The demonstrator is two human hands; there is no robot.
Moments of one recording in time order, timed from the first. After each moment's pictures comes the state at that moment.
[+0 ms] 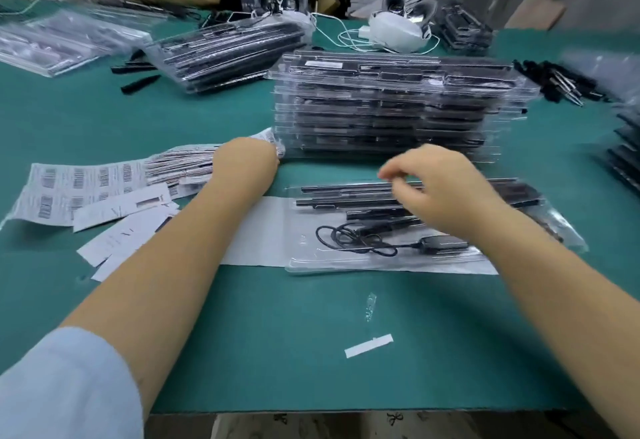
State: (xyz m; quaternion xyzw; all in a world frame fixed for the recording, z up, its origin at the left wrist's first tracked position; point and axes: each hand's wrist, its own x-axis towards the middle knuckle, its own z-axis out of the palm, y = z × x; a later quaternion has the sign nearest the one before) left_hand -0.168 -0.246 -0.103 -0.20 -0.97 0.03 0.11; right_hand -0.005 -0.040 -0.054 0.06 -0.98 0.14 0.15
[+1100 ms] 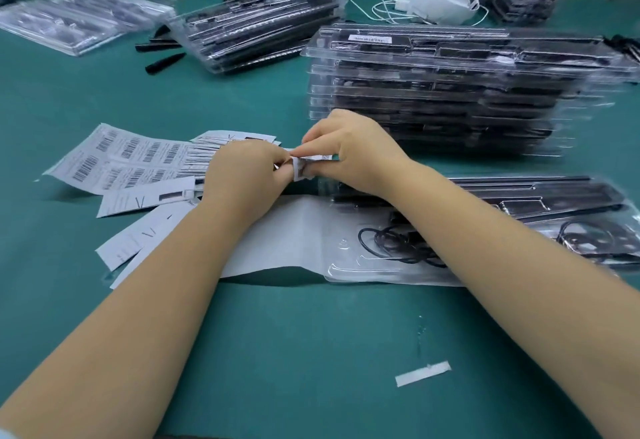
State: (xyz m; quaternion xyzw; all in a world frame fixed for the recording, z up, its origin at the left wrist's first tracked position) left_hand -0.141 -0.294 -0.108 -0.25 -0.93 -0.20 0.18; right_hand -0.123 -0.120 -0.084 0.26 -0.94 0.20 0.14
